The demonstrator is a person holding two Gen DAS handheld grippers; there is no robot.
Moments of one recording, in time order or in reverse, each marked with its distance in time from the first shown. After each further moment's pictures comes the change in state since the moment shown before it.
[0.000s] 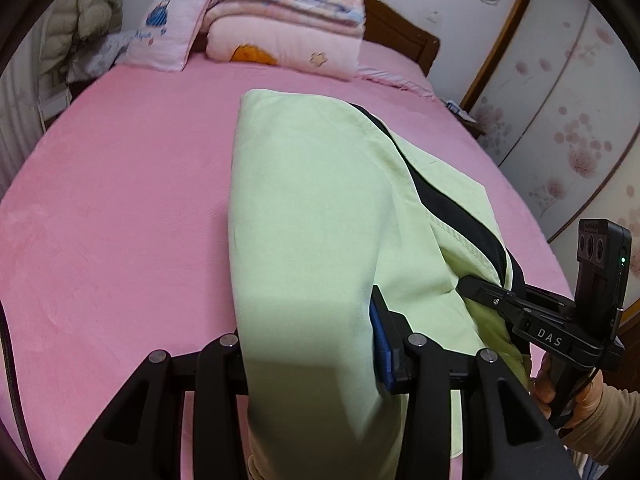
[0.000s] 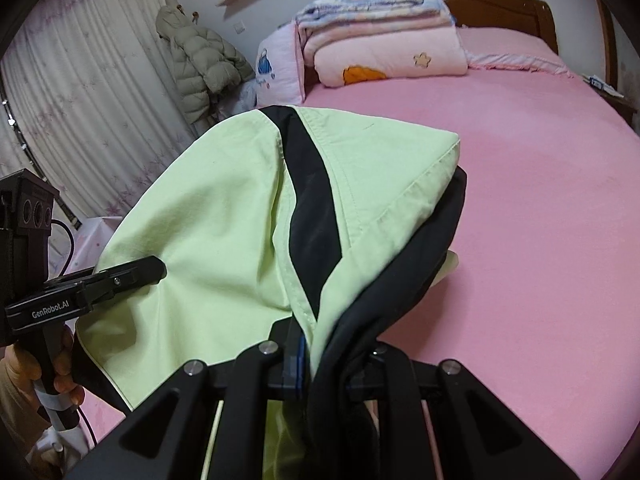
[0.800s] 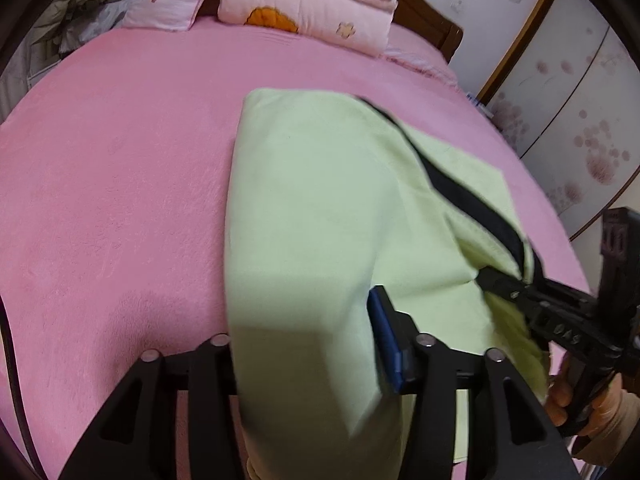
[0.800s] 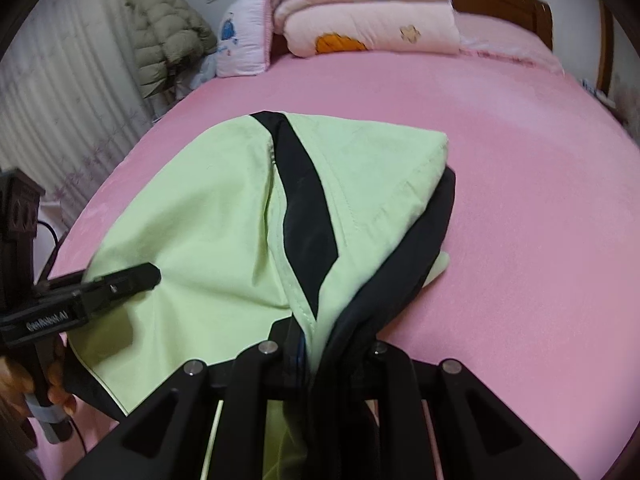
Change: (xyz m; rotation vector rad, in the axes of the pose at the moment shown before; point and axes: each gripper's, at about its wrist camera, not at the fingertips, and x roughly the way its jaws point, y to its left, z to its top) left arm 0.133 0.088 0.005 -0.032 0.045 -0.005; right arm 0.122 -0.013 0.018 -0.010 0.060 -0.156
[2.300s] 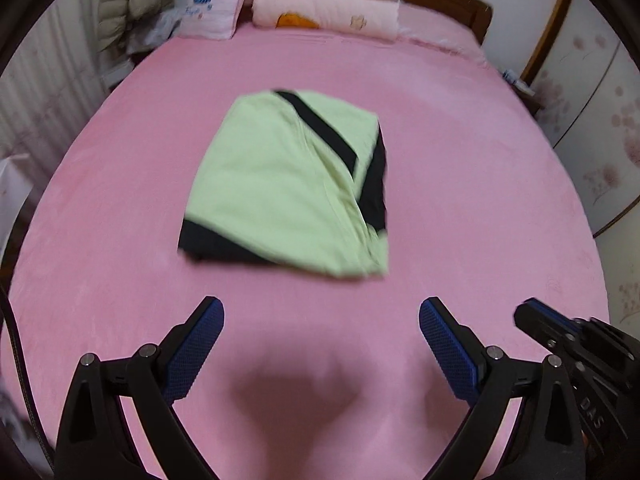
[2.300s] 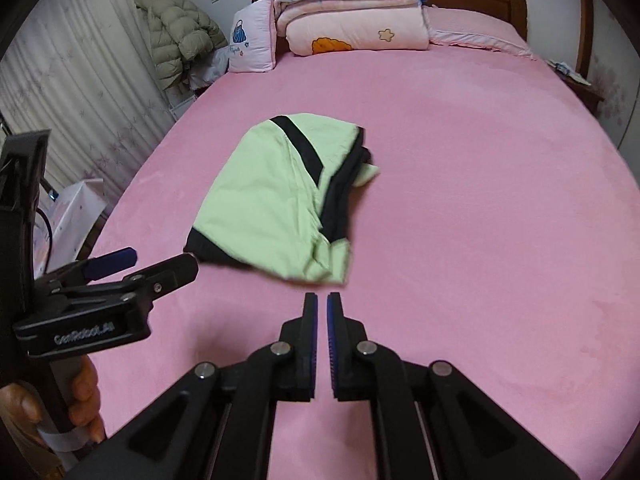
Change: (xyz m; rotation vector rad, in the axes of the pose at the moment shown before) left arm -0.180 -0.255 -0.103 -0.075 0.104 0.299; right arm -0.252 -0.015 -0.083 0.015 0.091 0.006
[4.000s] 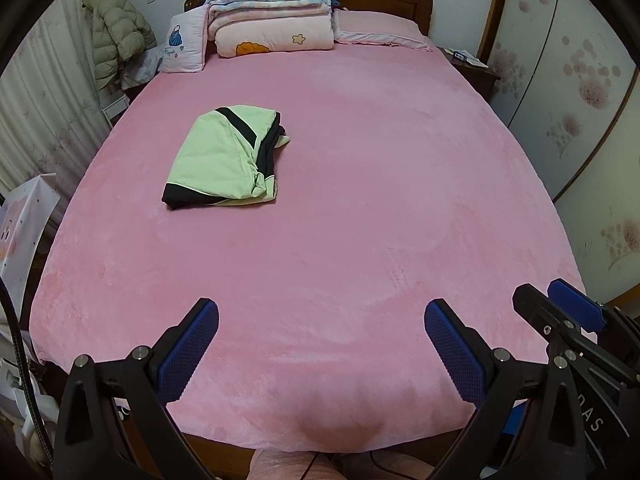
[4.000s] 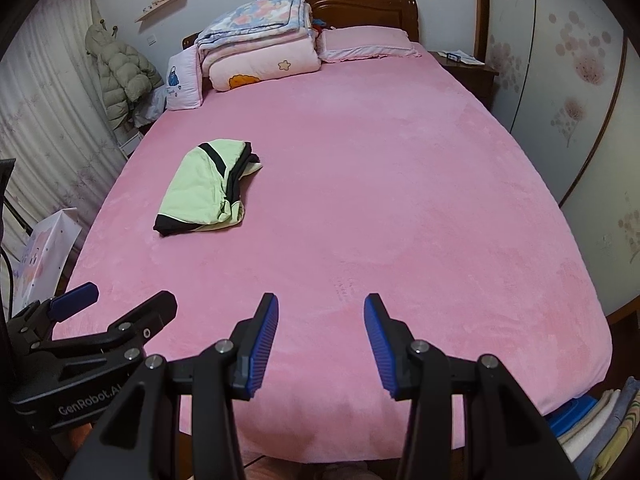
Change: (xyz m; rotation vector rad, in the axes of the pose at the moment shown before) left arm -0.190 -0.181 -0.160 0.123 -0.073 0.041; right arm -0.249 -0.093 -0.152 0.159 -0.081 -0.200
